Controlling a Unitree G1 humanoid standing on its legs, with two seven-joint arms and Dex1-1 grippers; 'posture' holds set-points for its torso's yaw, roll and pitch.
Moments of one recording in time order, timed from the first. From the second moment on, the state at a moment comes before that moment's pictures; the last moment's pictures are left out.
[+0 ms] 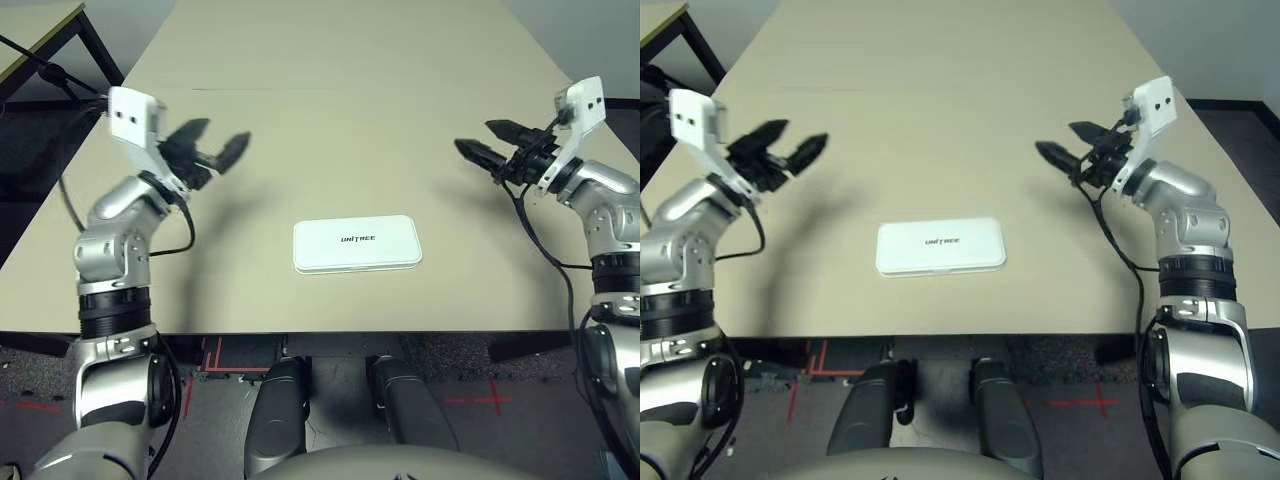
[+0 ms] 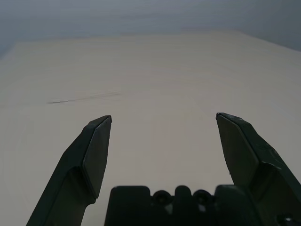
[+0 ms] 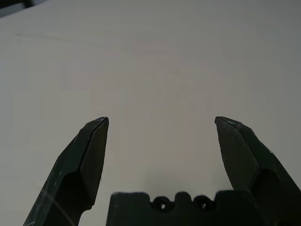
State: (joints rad) left arm -0.58 0.50 0.39 0.23 -0.36 0.34 -0.53; right arm -0.73 -0.57 -0.25 0.61 0.31 0.21 0.61
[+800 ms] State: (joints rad) left arm -0.62 0.51 0.45 0.53 -0.36 0.07 -0.38; right arm -0.77 -0.59 -0.33 0.91 0.25 -0.08 0.36
